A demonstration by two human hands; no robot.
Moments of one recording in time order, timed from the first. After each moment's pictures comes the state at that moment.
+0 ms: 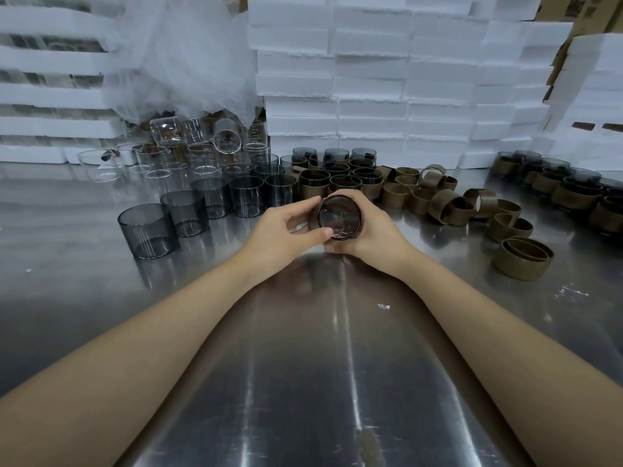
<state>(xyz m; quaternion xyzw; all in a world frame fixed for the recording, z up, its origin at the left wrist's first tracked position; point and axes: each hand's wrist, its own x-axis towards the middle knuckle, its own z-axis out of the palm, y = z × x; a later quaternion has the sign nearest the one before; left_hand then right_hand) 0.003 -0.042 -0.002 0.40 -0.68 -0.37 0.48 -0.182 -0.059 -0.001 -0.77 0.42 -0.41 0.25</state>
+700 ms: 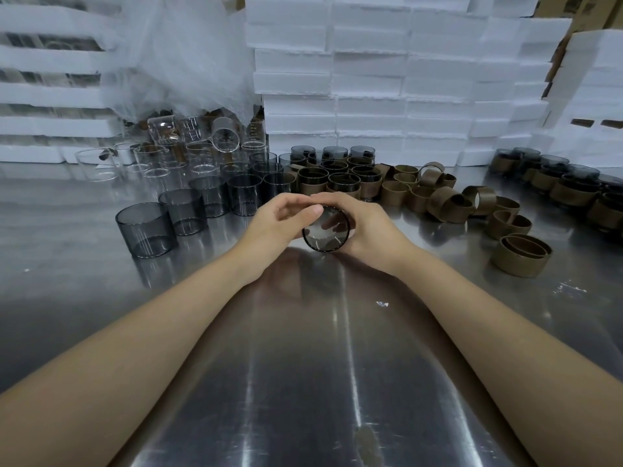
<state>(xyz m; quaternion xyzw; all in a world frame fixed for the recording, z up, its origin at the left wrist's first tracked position) 0.003 -0.045 0.000 0.40 -0.60 -0.44 0.53 -0.176 -0.049 0.008 -0.84 0.36 -0.38 0.14</state>
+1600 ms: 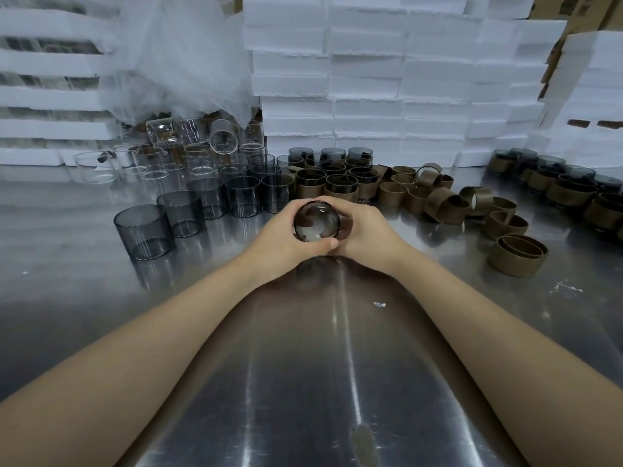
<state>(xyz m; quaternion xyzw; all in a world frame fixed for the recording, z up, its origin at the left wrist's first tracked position) -0.001 -0.043 -0.006 0.43 -0.71 -0.32 0.45 -0.176 -0.056 0.002 -0.80 0.39 -0.38 0.23</state>
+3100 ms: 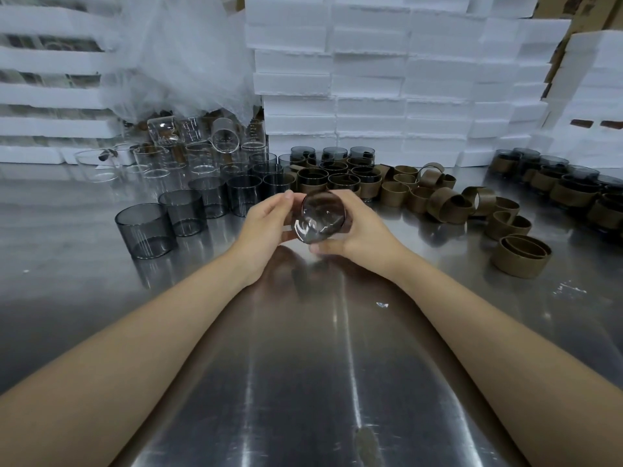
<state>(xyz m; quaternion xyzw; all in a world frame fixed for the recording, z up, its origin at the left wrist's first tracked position) 0.005 -0.048 0.000 0.40 -0.56 -0.46 0.56 -0.168 -0.052 0.001 -0.77 0.38 -0.43 0.28</state>
